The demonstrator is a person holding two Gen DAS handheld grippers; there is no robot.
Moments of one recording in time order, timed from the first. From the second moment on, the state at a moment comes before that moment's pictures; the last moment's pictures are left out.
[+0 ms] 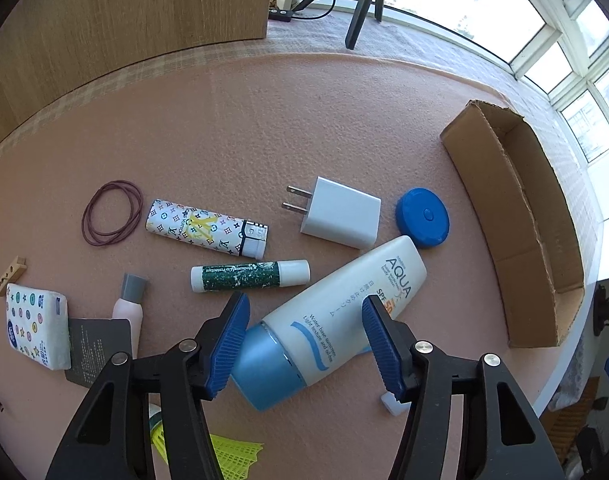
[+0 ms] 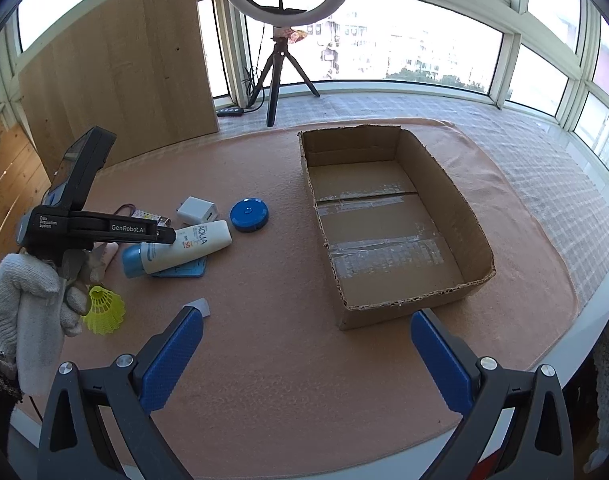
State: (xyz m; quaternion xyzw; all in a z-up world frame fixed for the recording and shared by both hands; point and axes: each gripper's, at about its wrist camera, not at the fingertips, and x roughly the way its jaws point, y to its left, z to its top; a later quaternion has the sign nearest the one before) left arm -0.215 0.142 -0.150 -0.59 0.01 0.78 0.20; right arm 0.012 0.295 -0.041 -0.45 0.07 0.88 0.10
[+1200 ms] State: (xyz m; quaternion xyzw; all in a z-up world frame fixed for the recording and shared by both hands) left arm -0.058 0.094 -0.166 -0.61 -0.08 0.76 0.21; right arm -0.003 0.261 -0.077 -0.50 0.11 0.86 -0.01
